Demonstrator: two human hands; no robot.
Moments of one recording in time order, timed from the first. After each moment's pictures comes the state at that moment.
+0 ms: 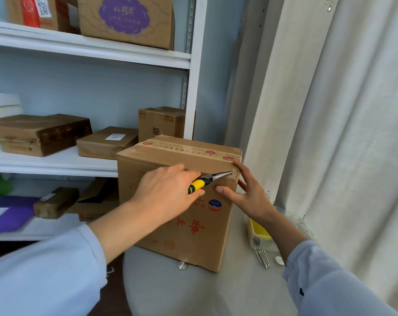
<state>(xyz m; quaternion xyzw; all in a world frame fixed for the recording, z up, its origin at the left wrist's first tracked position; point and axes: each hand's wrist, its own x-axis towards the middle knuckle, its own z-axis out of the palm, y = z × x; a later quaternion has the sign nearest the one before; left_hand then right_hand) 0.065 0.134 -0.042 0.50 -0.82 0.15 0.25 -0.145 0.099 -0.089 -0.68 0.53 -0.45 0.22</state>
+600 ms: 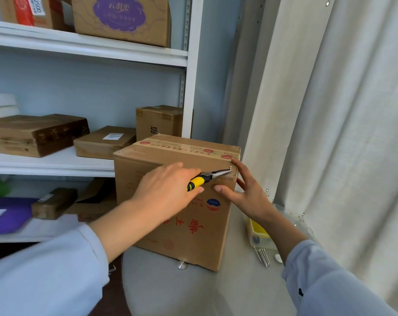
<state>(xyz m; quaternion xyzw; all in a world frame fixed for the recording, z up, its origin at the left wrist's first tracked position) 0.061 0.127 -0.043 0.50 -0.82 0.11 0.25 -0.146 0.096 -0.093 -0.68 0.53 -0.46 0.22</state>
